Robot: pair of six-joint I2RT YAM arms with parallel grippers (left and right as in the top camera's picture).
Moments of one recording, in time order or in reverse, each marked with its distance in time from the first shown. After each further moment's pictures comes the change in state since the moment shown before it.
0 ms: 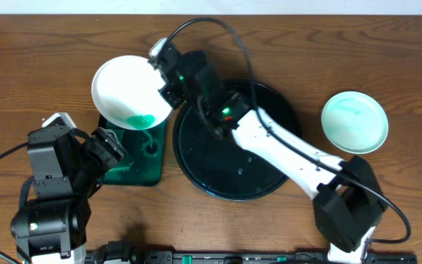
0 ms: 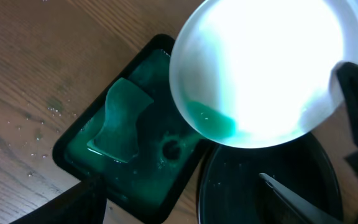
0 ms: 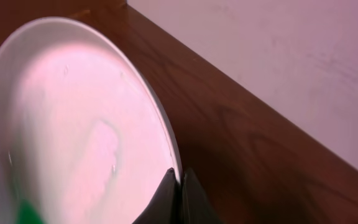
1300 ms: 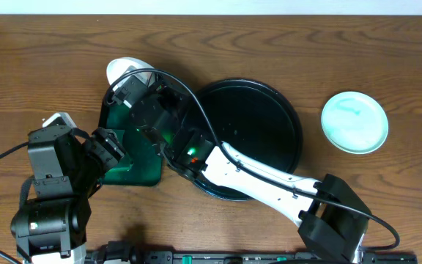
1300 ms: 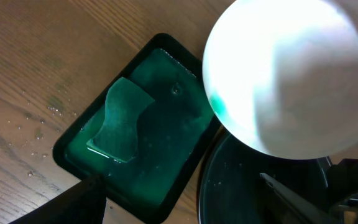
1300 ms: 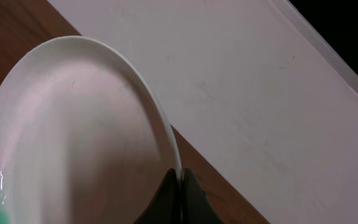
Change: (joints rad) left arm 0.000 0.002 0.000 -0.002 0.000 0.000; right arm 0.240 0.007 0.000 0.097 0.726 -0.336
